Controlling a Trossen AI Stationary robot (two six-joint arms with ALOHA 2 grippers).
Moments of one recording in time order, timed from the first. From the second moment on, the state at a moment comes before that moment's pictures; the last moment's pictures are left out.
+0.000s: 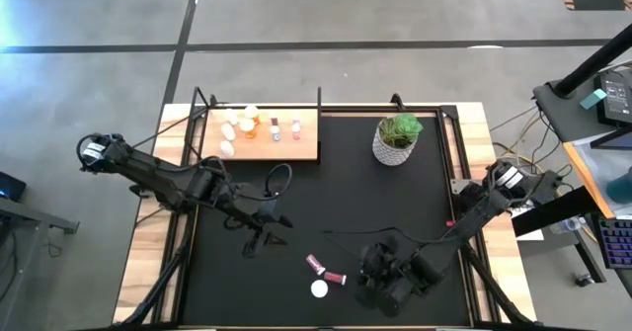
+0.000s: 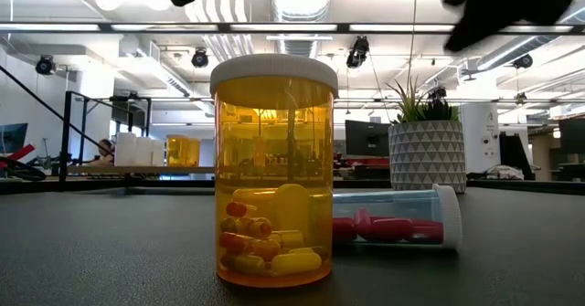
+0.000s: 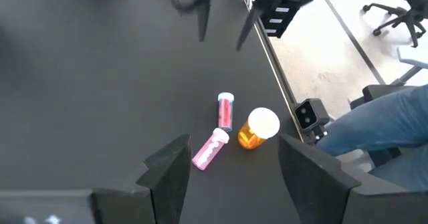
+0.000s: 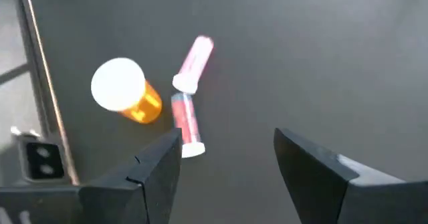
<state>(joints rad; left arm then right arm) -0.32 1.24 1.07 -0.43 0.07 -0.25 0.72 1.79 1.34 -0.66 0.55 1.09</state>
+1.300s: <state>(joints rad) -0.32 1.24 1.02 -0.43 0.07 -0.26 0.74 2.09 1.12 0.11 0.62 0.82</state>
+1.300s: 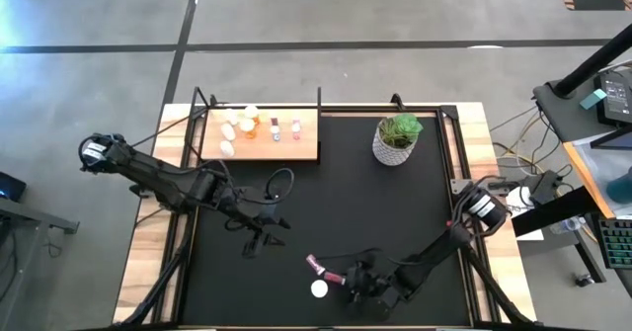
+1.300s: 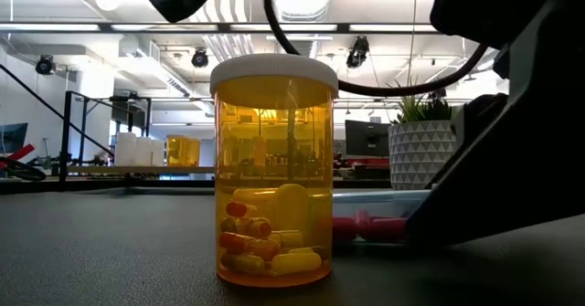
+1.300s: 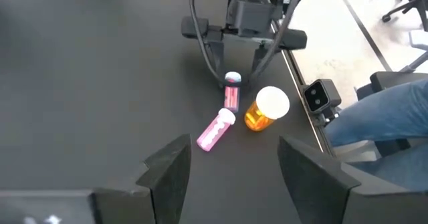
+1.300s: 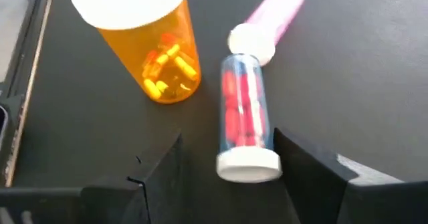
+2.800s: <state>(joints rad) -0.32 1.24 1.01 0.01 -0.17 0.07 0.47 1.53 1.39 -0.55 0.38 1.23</state>
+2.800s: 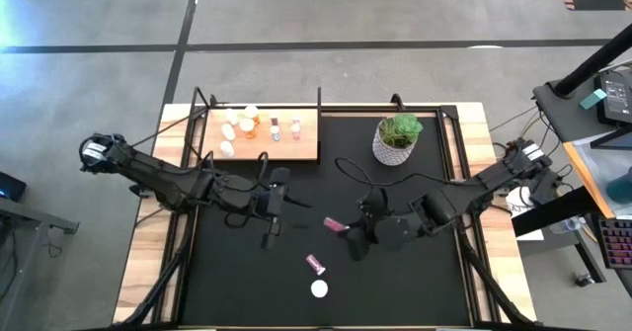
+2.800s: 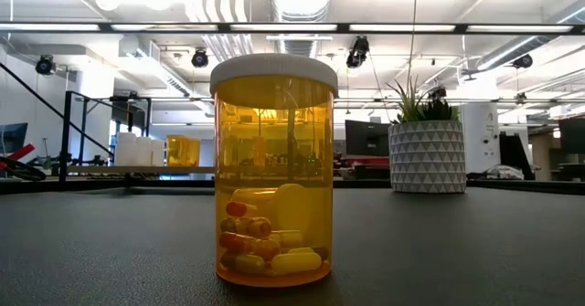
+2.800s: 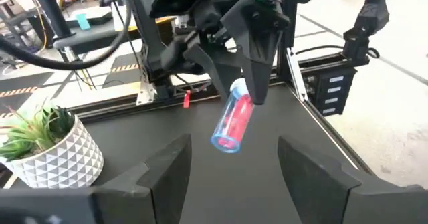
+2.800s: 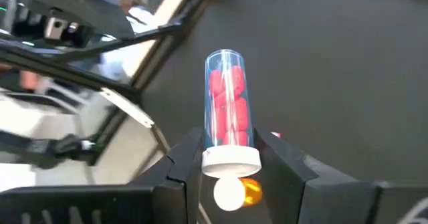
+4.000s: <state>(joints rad) -0.31 1.47 1.04 0.23 -0.43 0.29 0.34 1.92 2.19 -1.30 0.28 1.10</state>
